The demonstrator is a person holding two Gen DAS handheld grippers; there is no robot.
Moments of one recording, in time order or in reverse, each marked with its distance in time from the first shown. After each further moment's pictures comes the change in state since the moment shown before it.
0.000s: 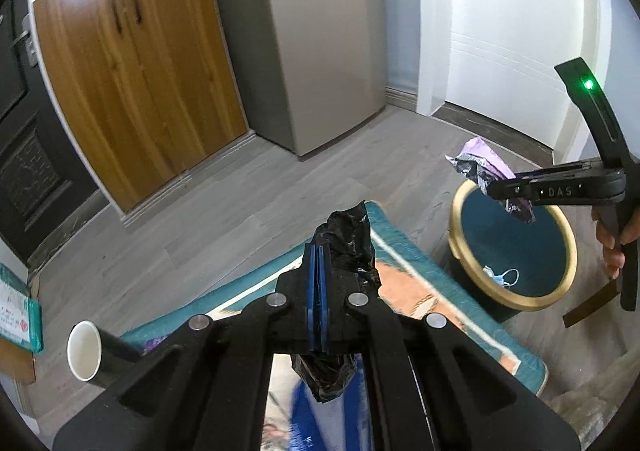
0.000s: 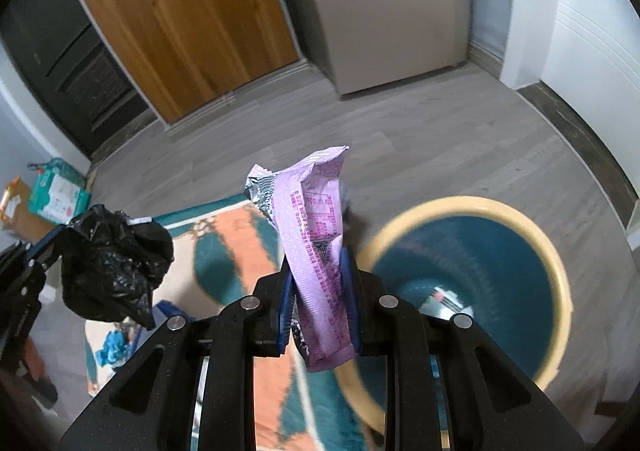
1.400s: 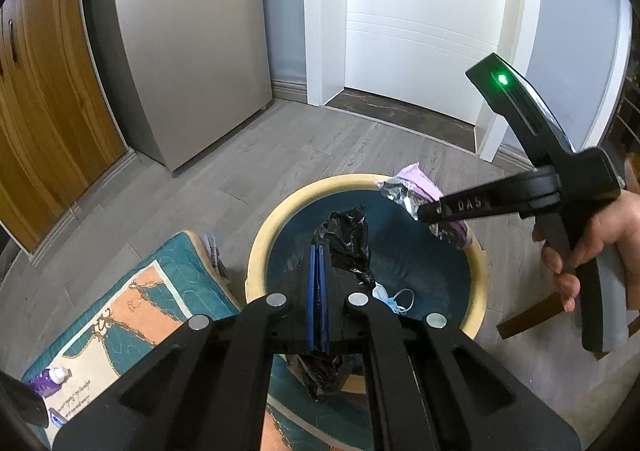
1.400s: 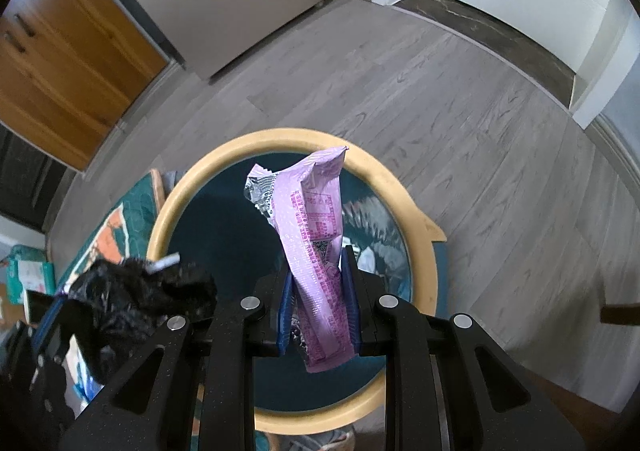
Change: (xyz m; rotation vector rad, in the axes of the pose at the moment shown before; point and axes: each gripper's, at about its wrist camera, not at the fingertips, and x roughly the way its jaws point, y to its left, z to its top) left arm 0.074 -0.197 0.027 0.110 0.016 -0.264; right arm 0.005 -0.165 -0.037 0.330 0.136 -0.150
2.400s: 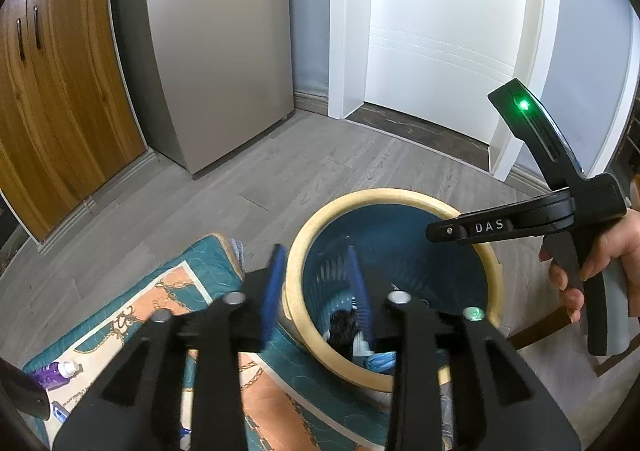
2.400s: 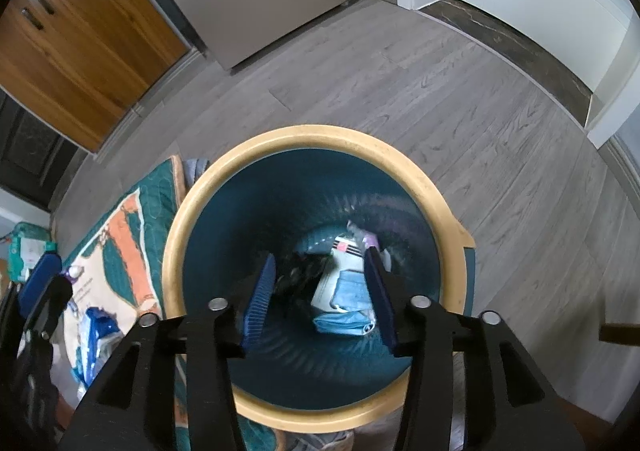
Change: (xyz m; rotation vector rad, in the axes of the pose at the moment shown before) left arm -0.026 0.025 -0.001 -0.046 -0.053 0.047; right arm -0.004 0.023 -0.002 -0.067 -0.014 0.024
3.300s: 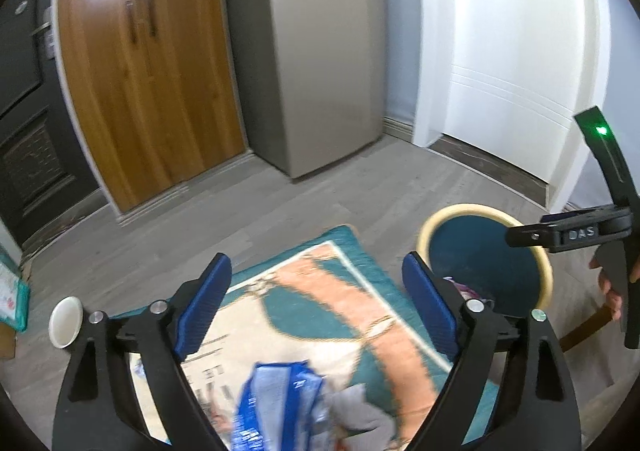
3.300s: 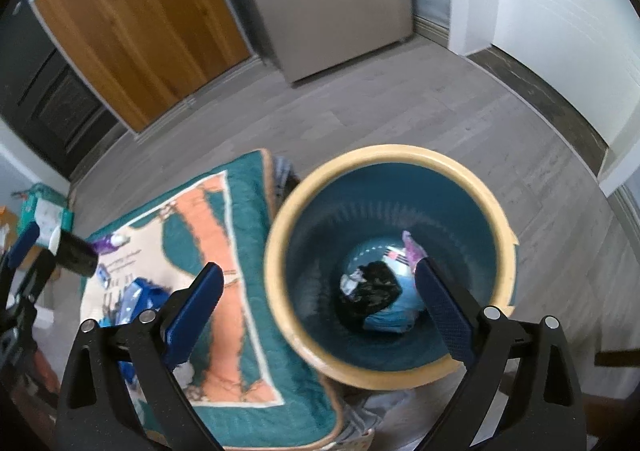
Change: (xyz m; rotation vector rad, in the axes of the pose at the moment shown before) left arm -0.122 0.109 -0.042 -0.144 -0.079 0.248; right arm -0.056 0.097 -0.036 -0.173 -0.094 0.059
